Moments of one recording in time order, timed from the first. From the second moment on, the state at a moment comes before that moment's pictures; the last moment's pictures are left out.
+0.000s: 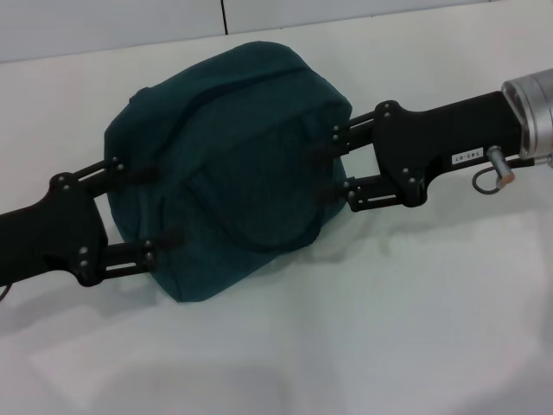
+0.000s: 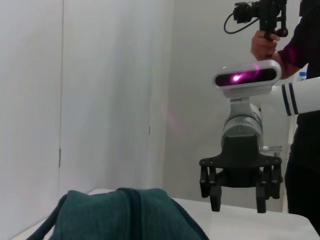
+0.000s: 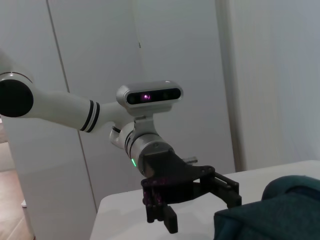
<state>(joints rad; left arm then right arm) -0.42 -1.95 1.13 0.55 1.43 1.69 -1.08 0.58 1.89 -1.26 -0.76 -1.48 -1.65 1.42</state>
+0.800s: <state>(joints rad) -0.42 -1.96 1.11 0.58 1.44 1.68 -1.08 0.58 1.89 -1.23 -0.77 -1.48 -1.67 1.42</state>
